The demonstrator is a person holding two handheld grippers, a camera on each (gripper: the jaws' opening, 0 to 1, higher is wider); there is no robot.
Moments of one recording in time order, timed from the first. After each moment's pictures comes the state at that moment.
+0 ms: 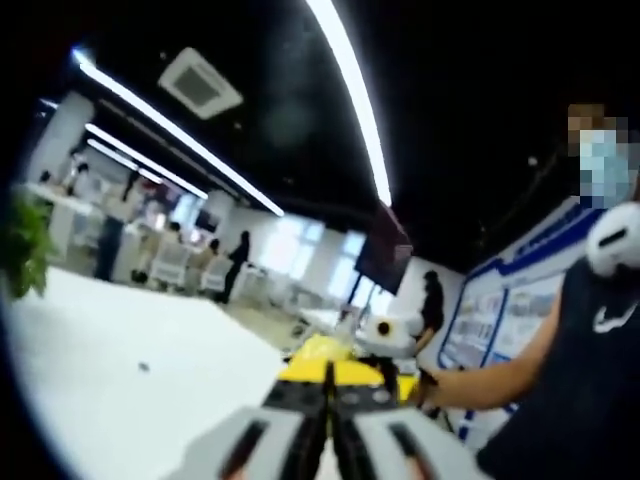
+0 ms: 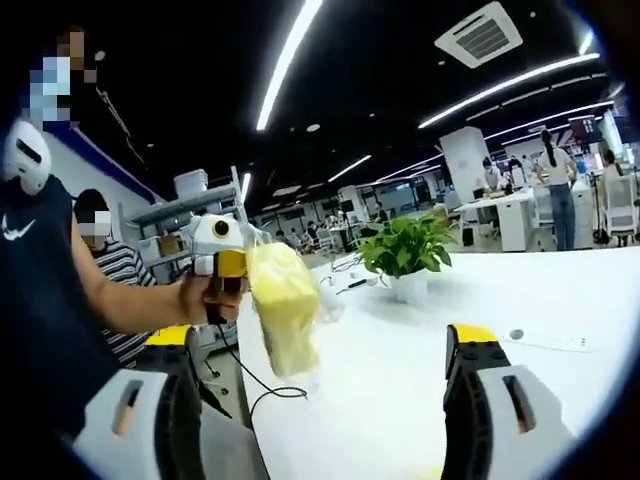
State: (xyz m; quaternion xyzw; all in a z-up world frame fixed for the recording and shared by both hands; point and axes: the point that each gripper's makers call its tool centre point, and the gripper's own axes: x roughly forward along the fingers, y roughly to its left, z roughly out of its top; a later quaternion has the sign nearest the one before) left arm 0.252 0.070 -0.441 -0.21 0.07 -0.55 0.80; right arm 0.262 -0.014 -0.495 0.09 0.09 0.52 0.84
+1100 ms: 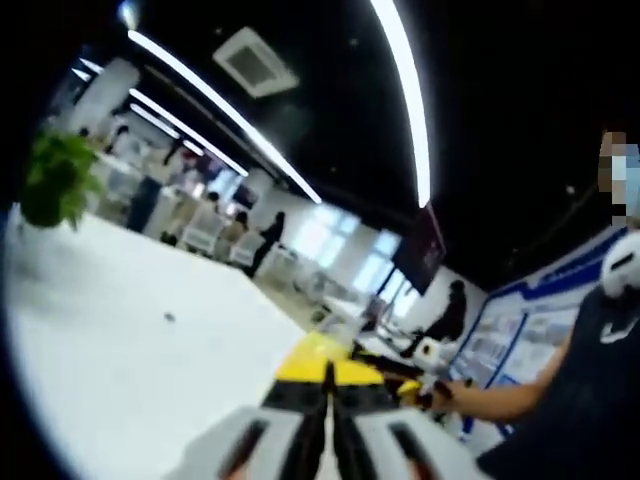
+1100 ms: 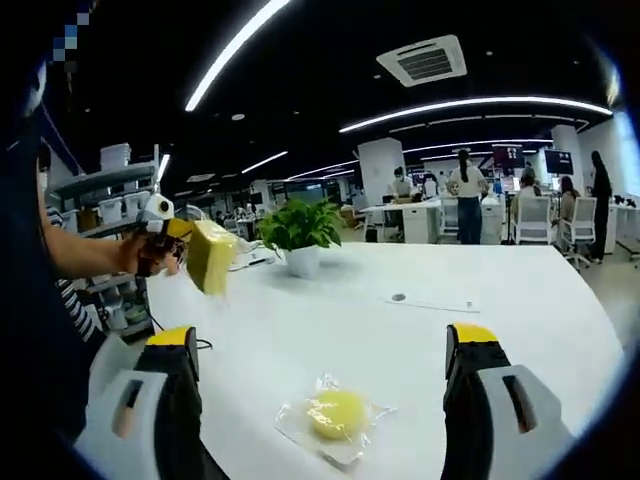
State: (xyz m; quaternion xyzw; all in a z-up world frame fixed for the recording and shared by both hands) left arm 0.267 0.099 -0.513 -0.25 0.14 -0.50 0.82; right arm 0.246 -0.160 -0.587 0.04 0.10 0.33 0.94
